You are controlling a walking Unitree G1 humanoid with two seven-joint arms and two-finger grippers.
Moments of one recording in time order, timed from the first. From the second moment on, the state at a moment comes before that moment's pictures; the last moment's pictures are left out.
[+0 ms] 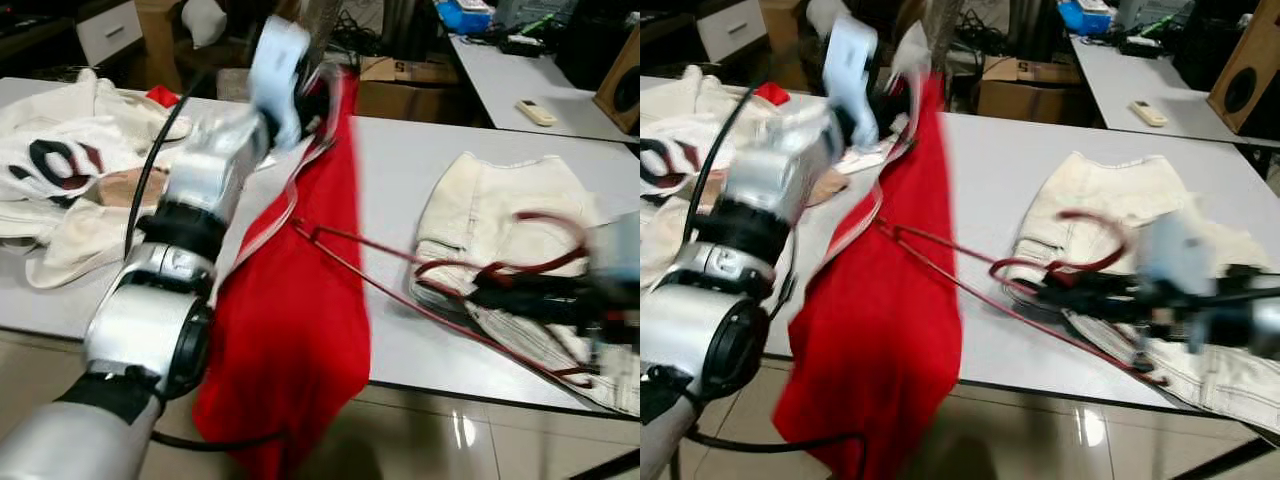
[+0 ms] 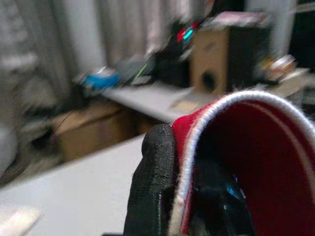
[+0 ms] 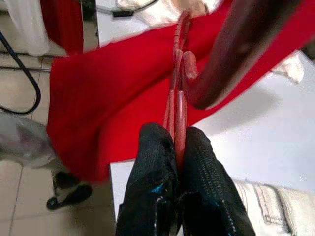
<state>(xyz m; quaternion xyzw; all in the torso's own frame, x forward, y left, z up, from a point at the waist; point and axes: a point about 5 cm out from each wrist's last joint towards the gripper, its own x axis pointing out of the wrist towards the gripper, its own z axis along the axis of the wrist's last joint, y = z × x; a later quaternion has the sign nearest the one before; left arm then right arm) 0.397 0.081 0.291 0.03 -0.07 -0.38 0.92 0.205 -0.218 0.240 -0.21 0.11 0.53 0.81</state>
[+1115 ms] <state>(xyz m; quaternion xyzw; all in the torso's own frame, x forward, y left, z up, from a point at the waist) 0.326 0.081 0.395 -0.17 -0.24 -0.51 0.81 0.349 -0.251 0.373 -0.21 -0.25 0.13 0.94</state>
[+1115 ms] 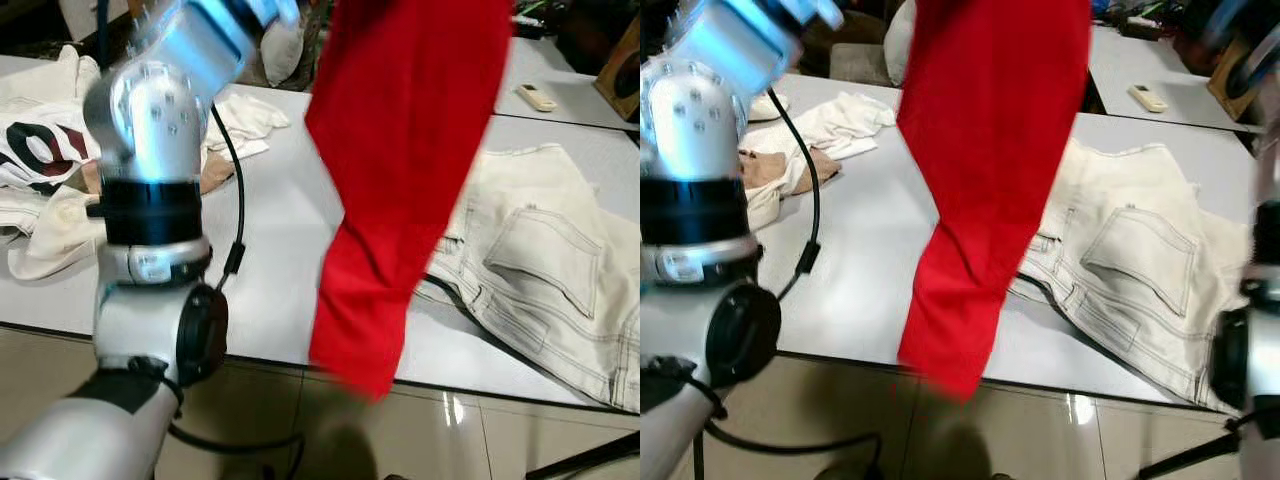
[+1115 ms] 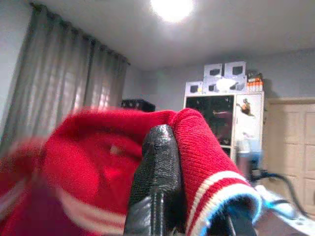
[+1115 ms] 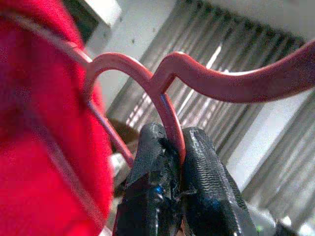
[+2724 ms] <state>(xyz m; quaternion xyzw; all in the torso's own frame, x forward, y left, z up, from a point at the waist) 0.286 0.090 0.445 -0.13 -0.24 -0.55 0.79 0.388 -0.194 0.432 -0.43 -0.29 0.04 0.86</state>
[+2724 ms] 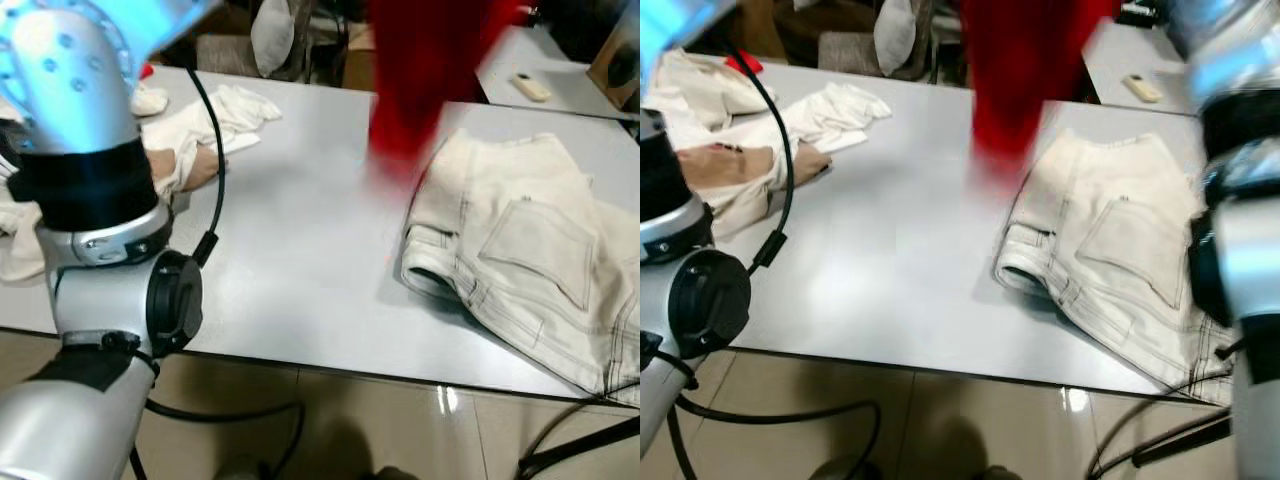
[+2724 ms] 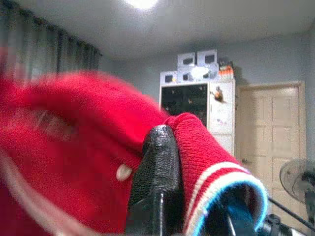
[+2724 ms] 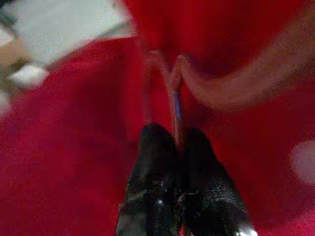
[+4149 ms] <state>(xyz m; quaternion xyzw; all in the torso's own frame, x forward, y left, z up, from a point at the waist) 0.423 0.119 0.251 -0.03 -0.01 -0.03 1.00 0.314 -0.263 0.211 -0.42 0.00 0.39 0.82</state>
